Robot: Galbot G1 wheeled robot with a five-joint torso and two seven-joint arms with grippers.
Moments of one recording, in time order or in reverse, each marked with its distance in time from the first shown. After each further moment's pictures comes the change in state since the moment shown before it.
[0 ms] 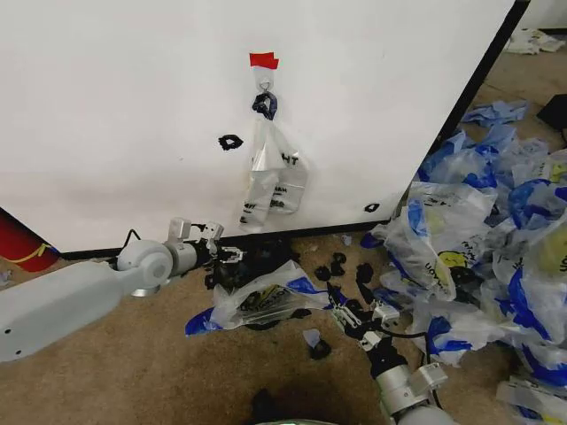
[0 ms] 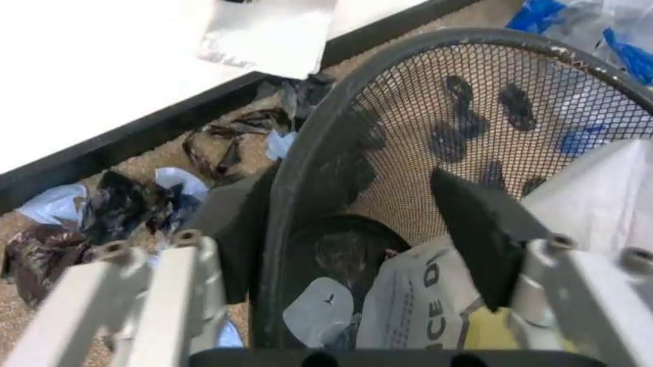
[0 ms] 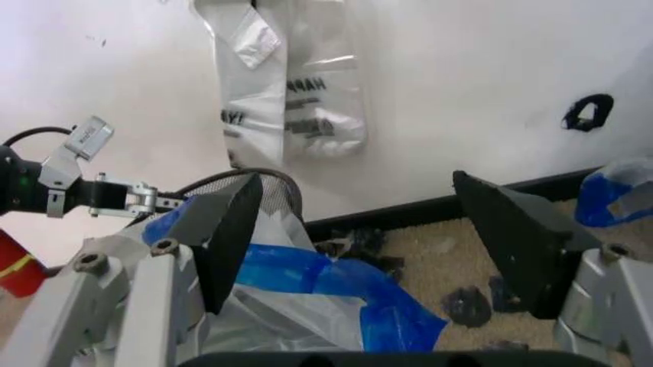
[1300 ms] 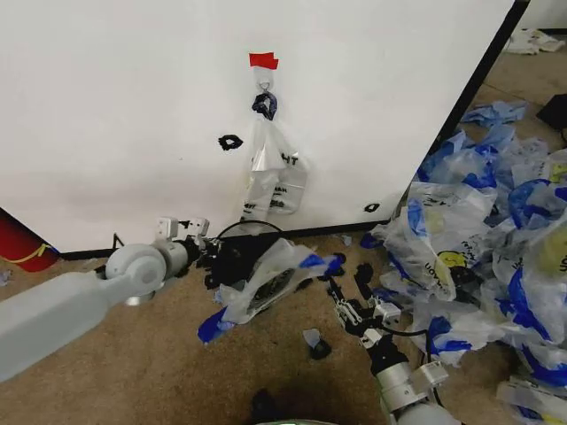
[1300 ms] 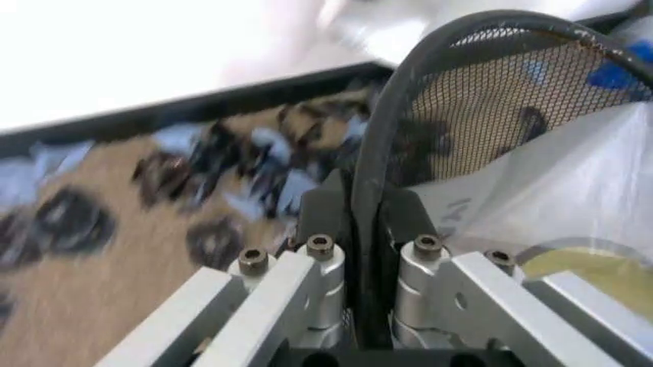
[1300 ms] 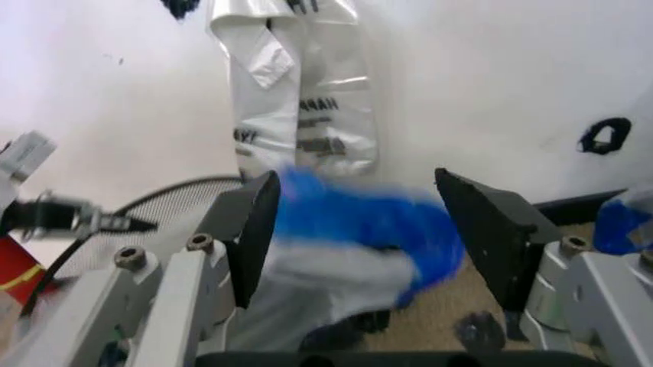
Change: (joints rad) left arm 0.368 0.097 -0.379 -0.285 -0.071 0.010 -0.447; right arm 0.047 0.003 -0.017 0.000 -0.005 0.004 -0.007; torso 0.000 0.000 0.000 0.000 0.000
